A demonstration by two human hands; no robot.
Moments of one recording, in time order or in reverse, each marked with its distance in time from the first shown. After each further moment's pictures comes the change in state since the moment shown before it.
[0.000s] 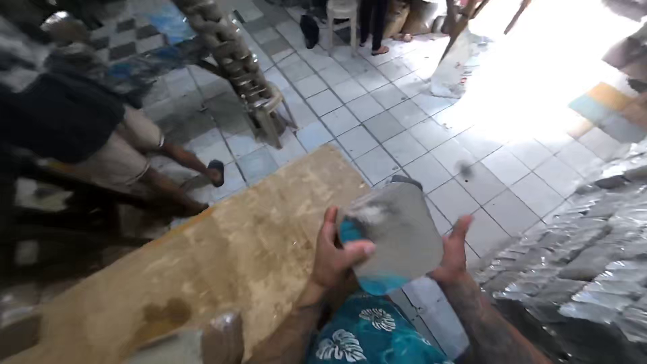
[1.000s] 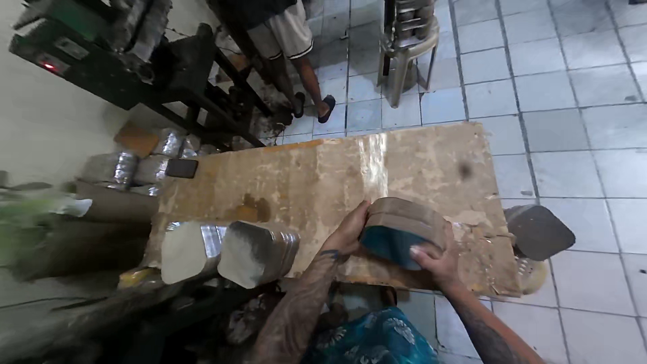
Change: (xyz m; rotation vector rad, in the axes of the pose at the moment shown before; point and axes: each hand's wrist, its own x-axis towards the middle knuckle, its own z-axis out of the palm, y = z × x) left_hand -0.016 -0.048 -0.133 -0.126 0.480 -0.570; right_hand 0.090 0.159 -0.010 -0.861 -0.121 -0.256
